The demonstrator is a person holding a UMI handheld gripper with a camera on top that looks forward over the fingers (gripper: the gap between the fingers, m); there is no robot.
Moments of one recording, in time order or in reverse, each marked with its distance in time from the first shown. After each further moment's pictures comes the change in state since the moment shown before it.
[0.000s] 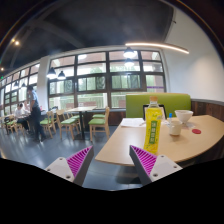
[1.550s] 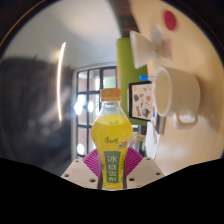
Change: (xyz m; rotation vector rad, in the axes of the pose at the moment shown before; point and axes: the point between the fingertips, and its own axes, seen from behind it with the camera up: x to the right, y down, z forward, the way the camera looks) arm 0.262 -0.126 0.261 0.325 -0.235 1.477
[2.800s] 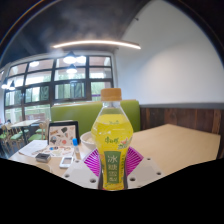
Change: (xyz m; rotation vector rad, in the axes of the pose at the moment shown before) arm 0.028 -0.352 -0.085 0.137 0.558 -1.480
